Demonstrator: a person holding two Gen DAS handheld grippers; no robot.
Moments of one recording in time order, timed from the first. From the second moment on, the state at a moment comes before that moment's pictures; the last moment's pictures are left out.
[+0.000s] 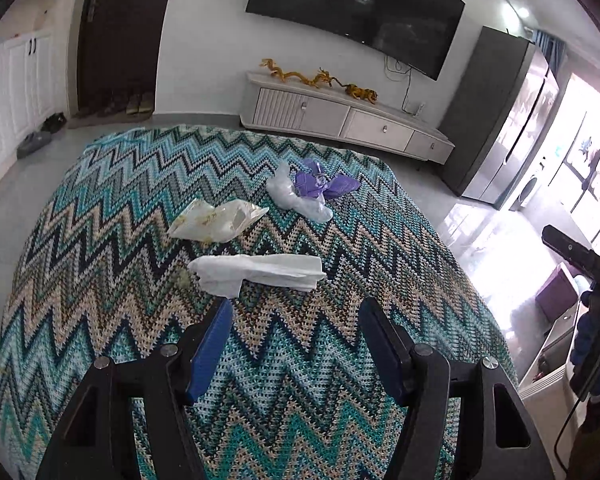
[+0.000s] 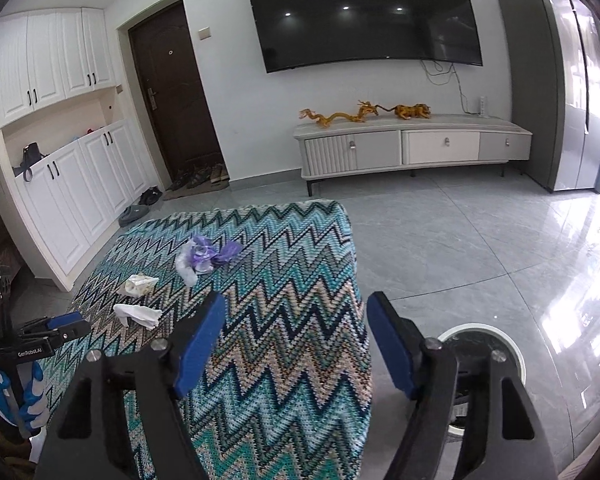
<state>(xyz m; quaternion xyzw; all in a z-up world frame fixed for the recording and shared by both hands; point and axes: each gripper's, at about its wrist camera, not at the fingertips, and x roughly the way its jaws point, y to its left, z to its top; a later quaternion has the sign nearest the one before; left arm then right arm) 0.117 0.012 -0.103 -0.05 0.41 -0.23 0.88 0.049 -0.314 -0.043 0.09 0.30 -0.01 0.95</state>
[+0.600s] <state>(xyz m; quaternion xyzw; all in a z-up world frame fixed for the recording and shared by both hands) 0.208 -0.006 -0.172 -0.19 0.54 -0.13 0.81 0.110 -0.287 -0.107 0.07 0.36 0.10 0.93</state>
